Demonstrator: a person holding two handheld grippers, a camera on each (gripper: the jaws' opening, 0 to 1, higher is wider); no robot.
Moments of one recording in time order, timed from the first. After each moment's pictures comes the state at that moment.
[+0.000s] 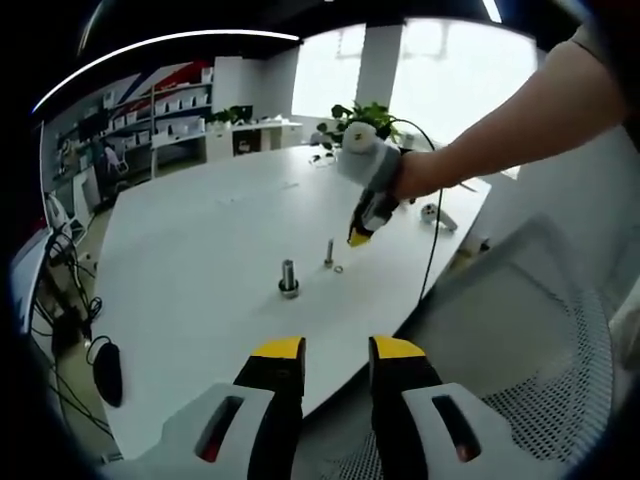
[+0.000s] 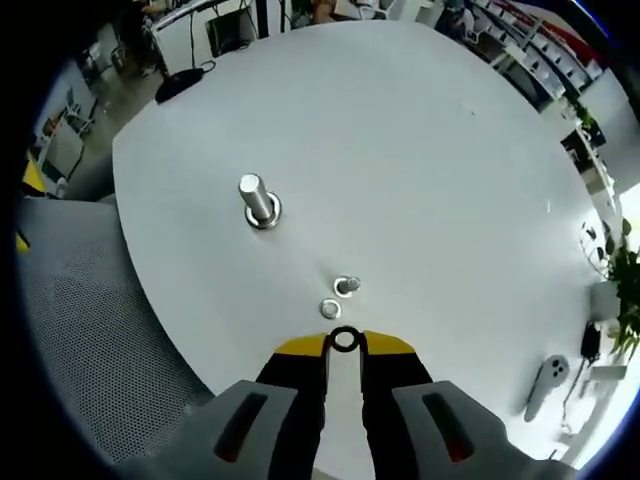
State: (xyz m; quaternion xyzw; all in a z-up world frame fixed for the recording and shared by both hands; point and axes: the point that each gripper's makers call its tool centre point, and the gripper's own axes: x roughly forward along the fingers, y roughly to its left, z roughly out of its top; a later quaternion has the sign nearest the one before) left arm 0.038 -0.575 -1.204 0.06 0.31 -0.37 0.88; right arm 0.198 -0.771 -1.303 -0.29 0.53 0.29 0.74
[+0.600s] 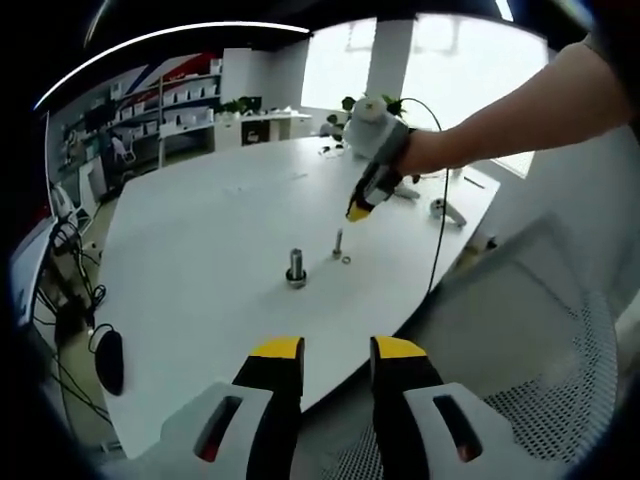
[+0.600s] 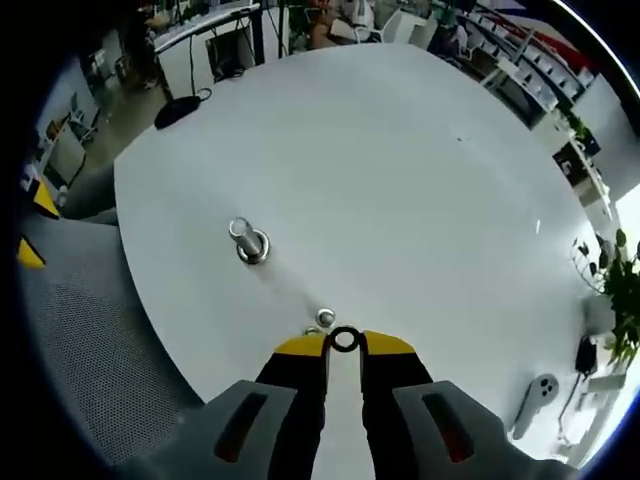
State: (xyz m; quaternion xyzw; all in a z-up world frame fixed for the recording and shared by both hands) left arm 0.040 -0.569 -1.216 0.06 0.34 -0.35 0.87; right arm 0.223 -0.761 -1.284 -0.29 0.49 0.30 0.76
